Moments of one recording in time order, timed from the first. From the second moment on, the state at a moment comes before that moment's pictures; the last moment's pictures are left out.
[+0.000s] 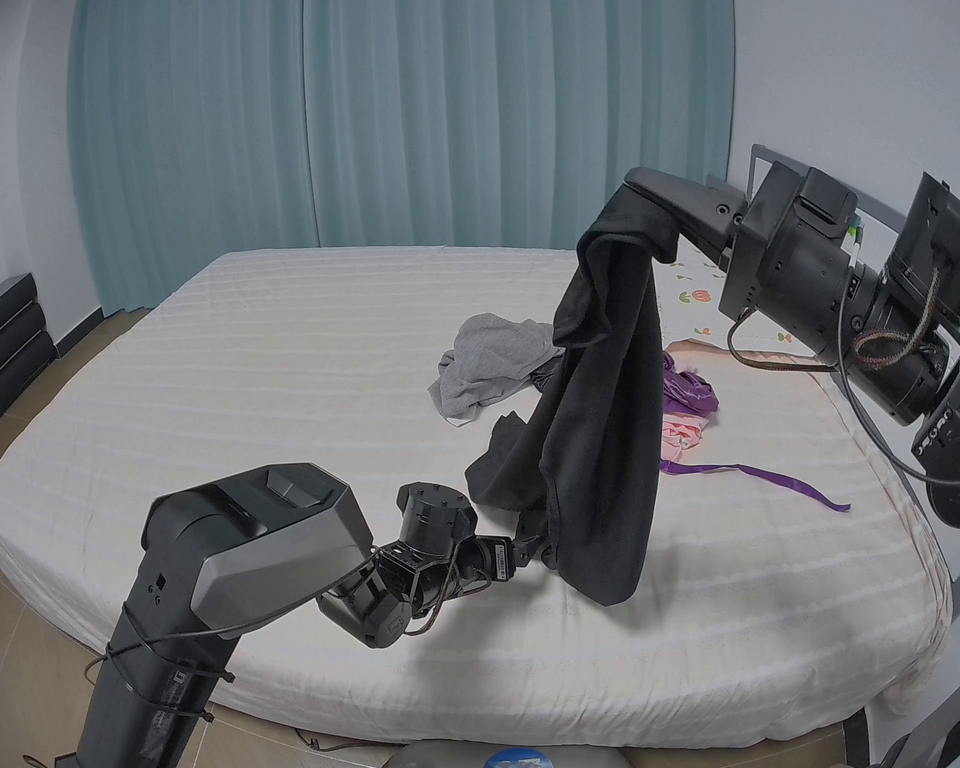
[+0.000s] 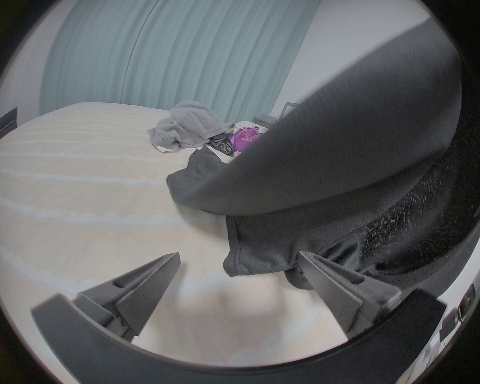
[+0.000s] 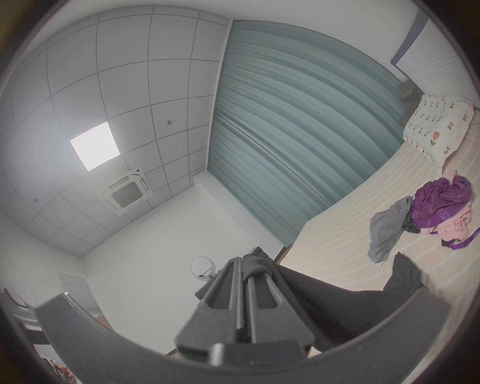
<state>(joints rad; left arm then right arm) -0.58 2.58 -1.19 -0.93 -0.02 -0.38 0.61 1.59 -0.96 -0.94 0.23 0.82</state>
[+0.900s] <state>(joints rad) -0.59 2.54 -1.06 -1.02 -0.10 -0.43 0.60 1.64 -1.03 -0.94 0.22 0.82</state>
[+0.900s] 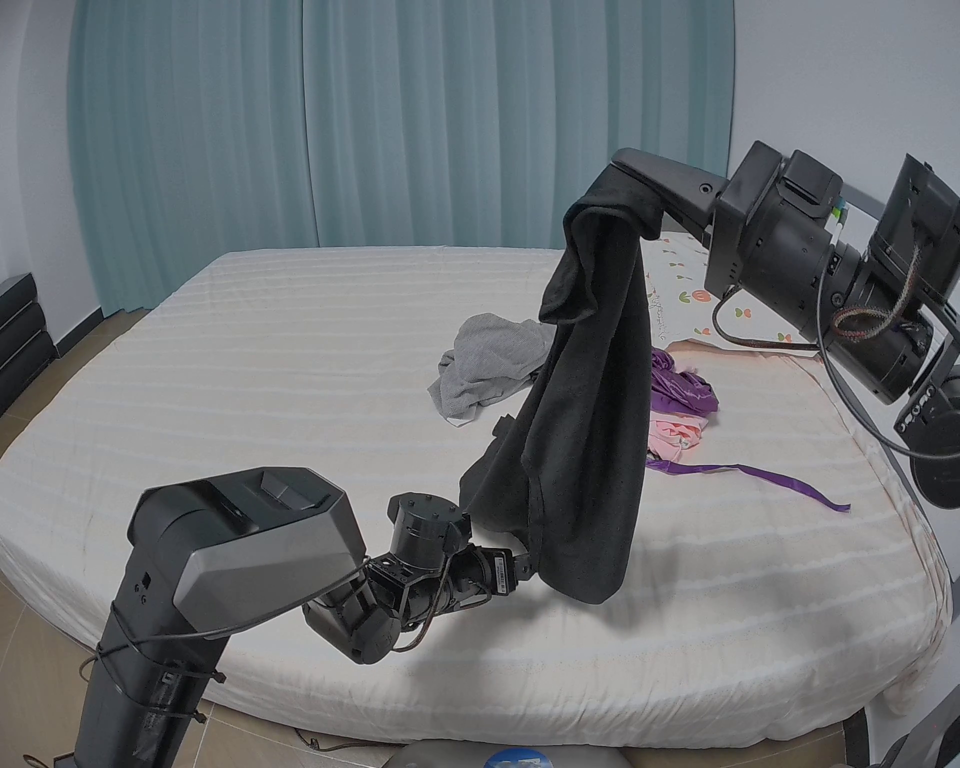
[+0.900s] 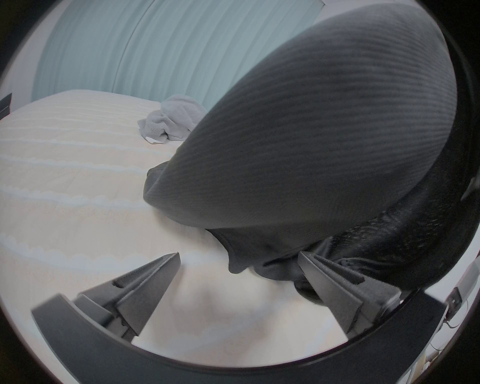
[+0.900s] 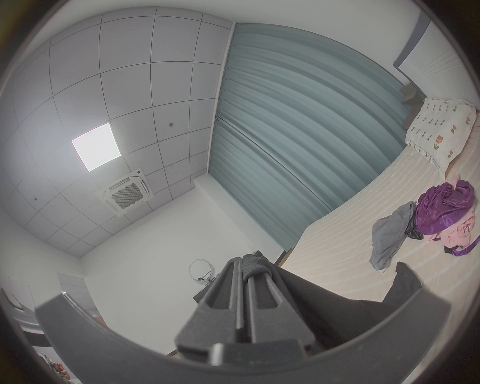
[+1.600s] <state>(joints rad) -0.60 2.62 -1.25 -1.04 -0.07 -0.43 0.69 1.63 -1.06 -0.95 0.19 0.82</state>
